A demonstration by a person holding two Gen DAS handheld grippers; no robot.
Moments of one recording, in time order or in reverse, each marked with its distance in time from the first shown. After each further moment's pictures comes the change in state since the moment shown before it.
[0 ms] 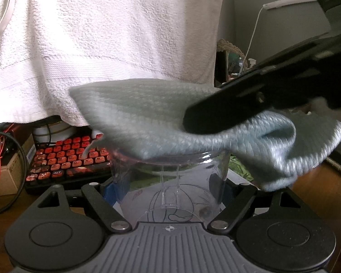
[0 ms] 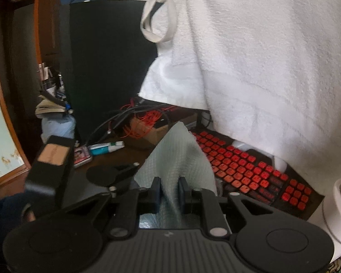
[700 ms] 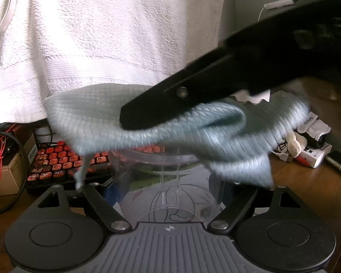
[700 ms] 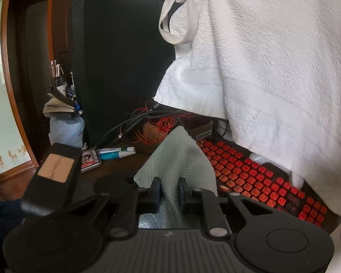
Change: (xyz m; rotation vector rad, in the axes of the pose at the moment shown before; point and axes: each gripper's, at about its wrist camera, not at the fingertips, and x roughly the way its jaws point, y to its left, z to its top) left arm 0.000 0.000 0.000 0.001 0.000 0.009; right arm 0.027 0.008 0.016 -0.045 -0.018 0.046
